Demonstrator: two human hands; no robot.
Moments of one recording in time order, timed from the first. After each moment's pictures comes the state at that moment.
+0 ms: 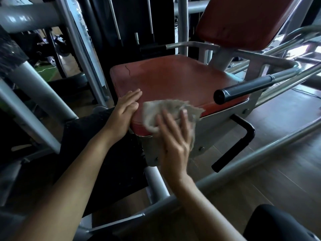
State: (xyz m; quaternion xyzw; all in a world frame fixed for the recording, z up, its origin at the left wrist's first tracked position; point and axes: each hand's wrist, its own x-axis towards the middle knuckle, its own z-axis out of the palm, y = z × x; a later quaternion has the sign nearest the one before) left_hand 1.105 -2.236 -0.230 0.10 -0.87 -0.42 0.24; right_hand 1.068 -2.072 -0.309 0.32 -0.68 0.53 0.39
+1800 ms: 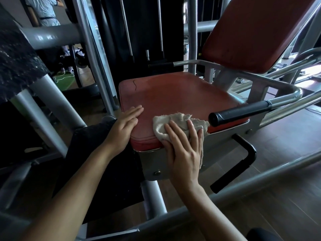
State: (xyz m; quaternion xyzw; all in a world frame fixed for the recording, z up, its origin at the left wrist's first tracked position) left_hand 1.104 -2.228 -0.228 0.13 -0.87 -0.40 0.26; right_hand 1.036 -2.040 -0.287 0.36 -0.73 0.47 0.35
